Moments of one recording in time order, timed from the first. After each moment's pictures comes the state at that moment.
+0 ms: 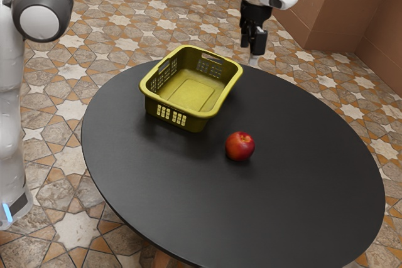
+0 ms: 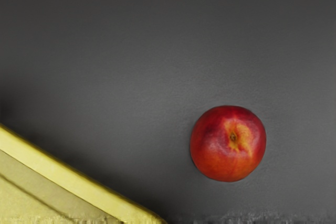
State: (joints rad) arm 0.10 0.11 -0.13 -1.28 0.00 1.53 0.08
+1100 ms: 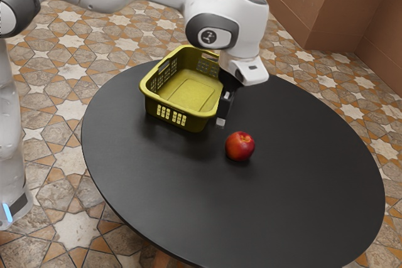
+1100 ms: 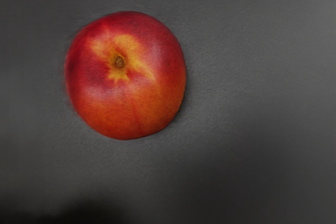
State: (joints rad) arm 0.12 -0.08 -0.25 -1.86 0.05 1.88 0.39
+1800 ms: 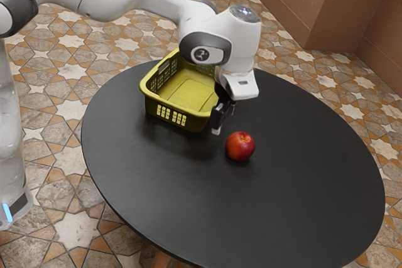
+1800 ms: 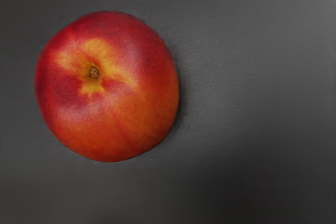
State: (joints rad) arm 0.13 -0.09 -0.29 -1.97 0.06 2.01 0.53
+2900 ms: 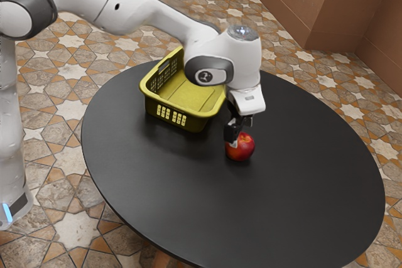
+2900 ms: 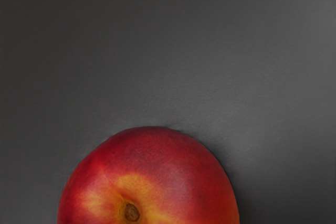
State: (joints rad) arm 0.16 0.02 -0.33 -2.00 0.10 2.30 0.58
